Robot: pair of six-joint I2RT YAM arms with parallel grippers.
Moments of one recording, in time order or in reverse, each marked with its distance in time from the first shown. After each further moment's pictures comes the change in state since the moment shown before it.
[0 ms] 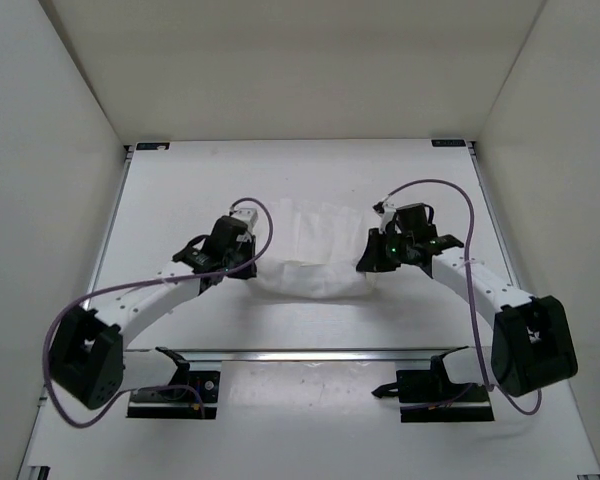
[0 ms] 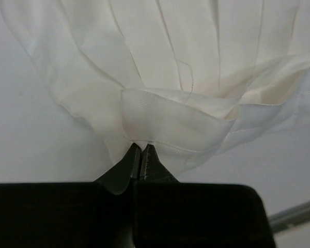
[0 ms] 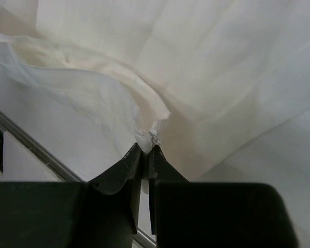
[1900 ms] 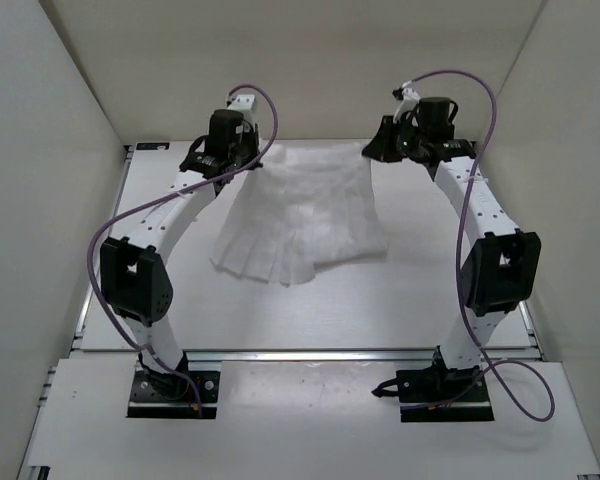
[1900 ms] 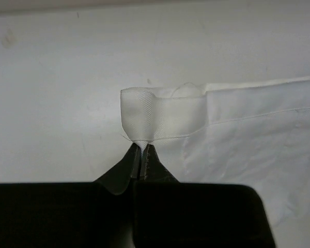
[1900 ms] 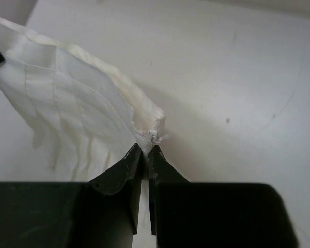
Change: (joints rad) left arm 0.180 0.412 0.737 -0.013 0.019 0.134; right arm -0.165 0.409 0.787 -0.047 -0.095 -0.051
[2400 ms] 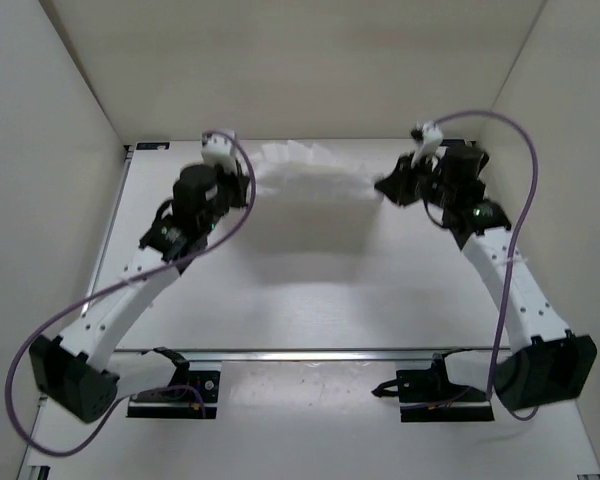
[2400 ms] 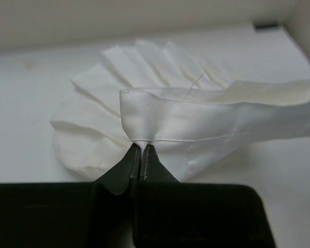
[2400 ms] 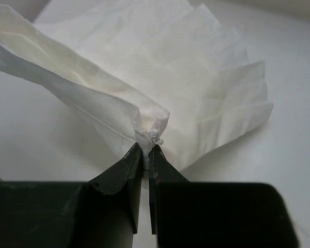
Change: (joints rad) left arm -0.117 -0.500 -0.330 0.183 -0.140 0.061; right arm 0.037 -0.483 -0.311 0.080 0.045 -0.085
